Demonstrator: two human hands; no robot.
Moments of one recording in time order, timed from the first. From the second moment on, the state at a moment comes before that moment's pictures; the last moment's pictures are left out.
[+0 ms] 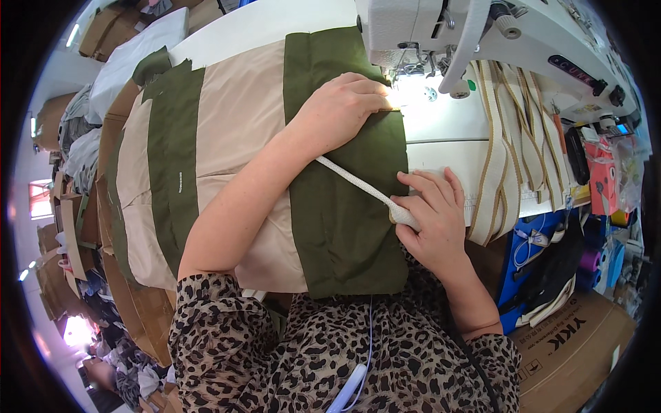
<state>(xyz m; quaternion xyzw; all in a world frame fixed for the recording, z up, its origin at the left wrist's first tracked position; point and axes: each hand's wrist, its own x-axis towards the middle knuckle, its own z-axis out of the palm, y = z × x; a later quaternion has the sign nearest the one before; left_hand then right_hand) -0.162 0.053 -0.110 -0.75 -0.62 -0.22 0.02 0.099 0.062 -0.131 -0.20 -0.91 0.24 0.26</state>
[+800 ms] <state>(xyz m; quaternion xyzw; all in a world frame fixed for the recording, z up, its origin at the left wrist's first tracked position) -0.189 0.081 -0.117 -0.74 -0.64 -0.21 0.05 0.078 0.084 -0.125 -0.23 -0.90 0.26 0.25</state>
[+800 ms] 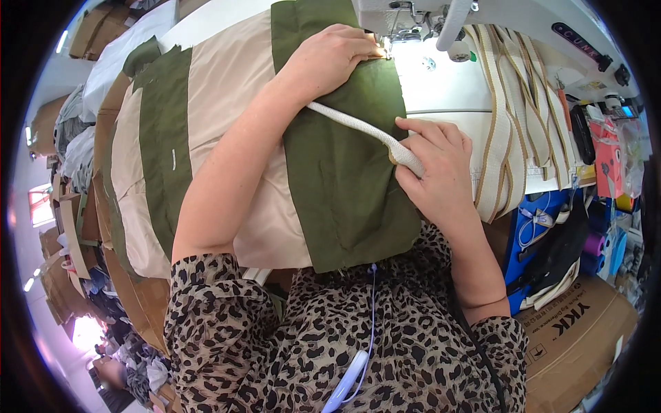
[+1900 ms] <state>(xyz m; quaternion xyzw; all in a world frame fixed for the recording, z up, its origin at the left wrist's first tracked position) -0.113 -0.053 -0.088 -0.73 -0.58 -0.37 0.05 0.151 0.066 -0.114 -0.29 -0.86 0.40 0.16</state>
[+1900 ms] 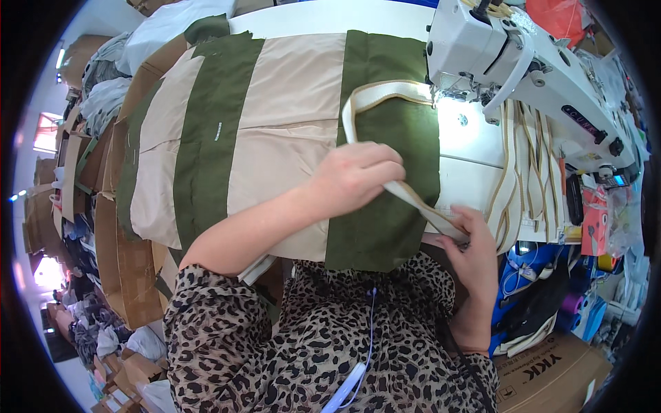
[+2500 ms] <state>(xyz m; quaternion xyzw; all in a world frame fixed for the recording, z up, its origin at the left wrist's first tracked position) -0.075 -0.036 -0.092 -0.73 -0.62 -0.25 -0.14 0.106 0.086 -0.125 -0.16 -0.92 0.26 0.27</state>
